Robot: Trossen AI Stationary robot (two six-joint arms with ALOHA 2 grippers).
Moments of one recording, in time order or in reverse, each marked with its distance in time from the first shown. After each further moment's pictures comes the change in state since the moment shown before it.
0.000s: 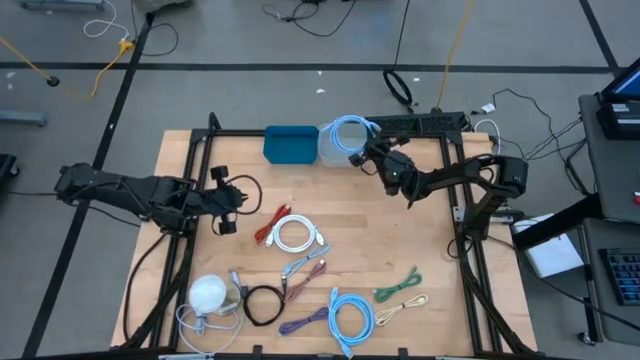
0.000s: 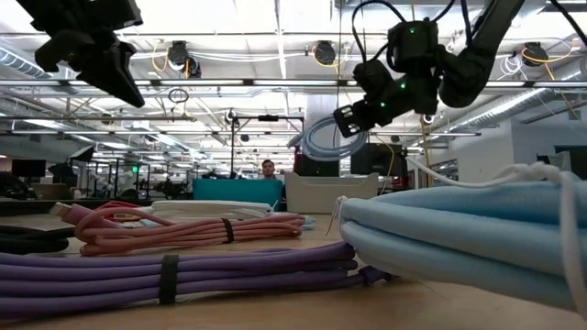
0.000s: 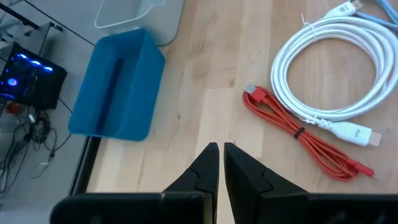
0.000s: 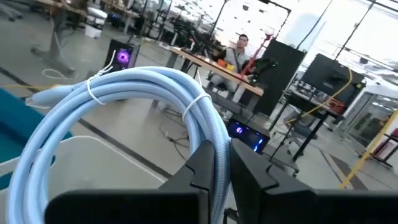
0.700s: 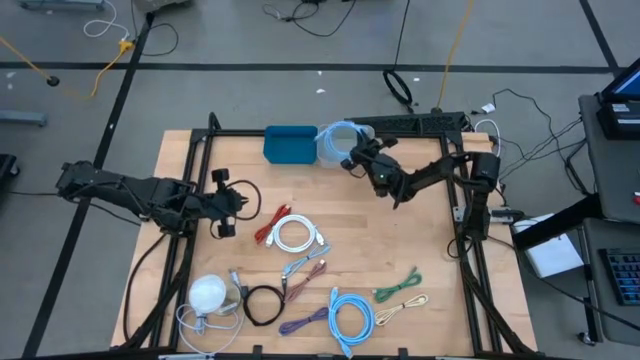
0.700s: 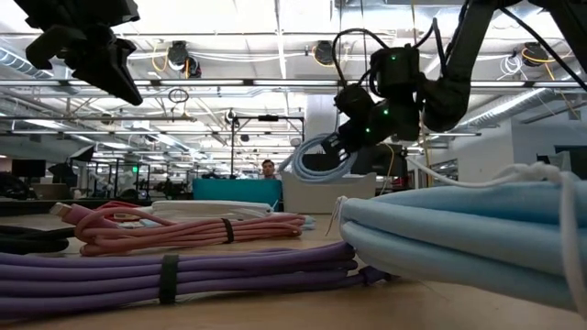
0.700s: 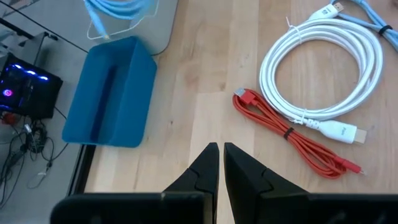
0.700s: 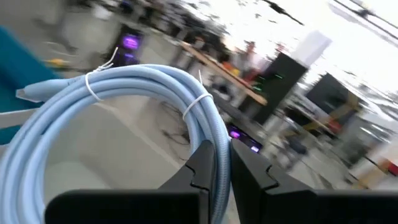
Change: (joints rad) left arm -0.044 0.000 0.000 -0.002 -0.006 -0.003; right arm -0.013 0.208 0.067 0.128 -0.007 -0.145
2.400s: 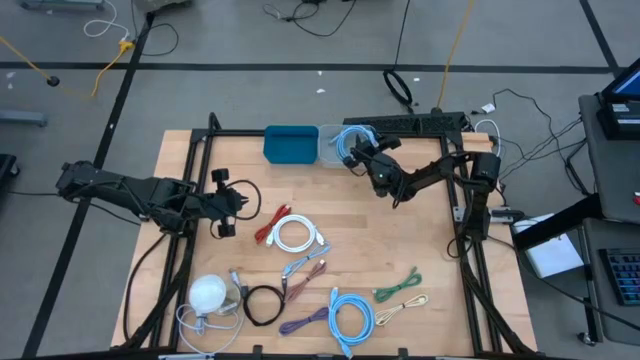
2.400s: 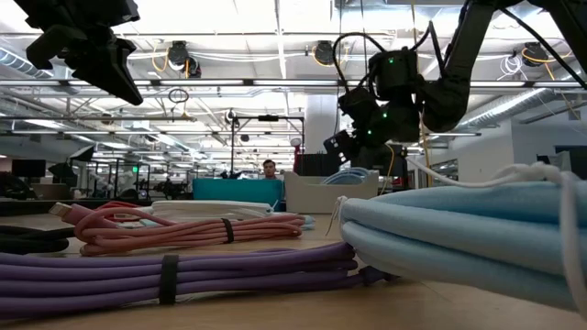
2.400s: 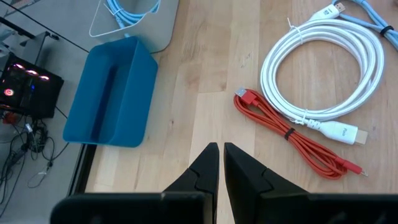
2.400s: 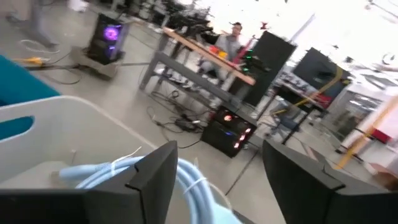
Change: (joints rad) left arm 0.000 0.000 0.000 0.000 -0.003 -0.002; right arm -0.004 -0.004 -0.001 -0.039 0.084 0.099
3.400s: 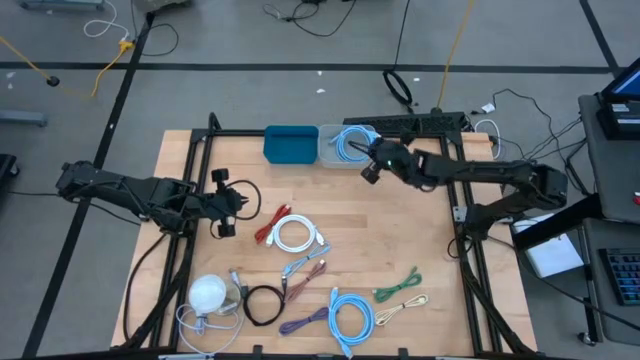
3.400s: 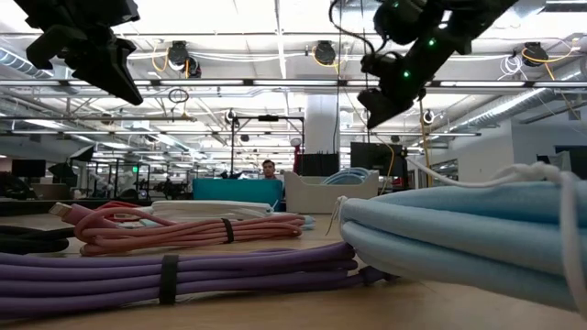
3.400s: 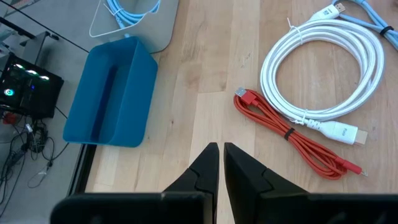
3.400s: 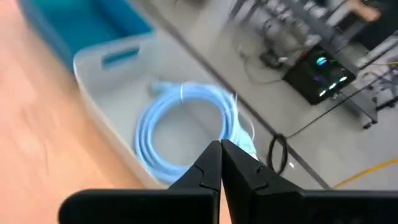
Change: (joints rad) left arm 0.000 0.000 0.000 0.000 0.000 0.000; right arm 0.014 -0.527 0.157 -1.368 -0.394 0.421
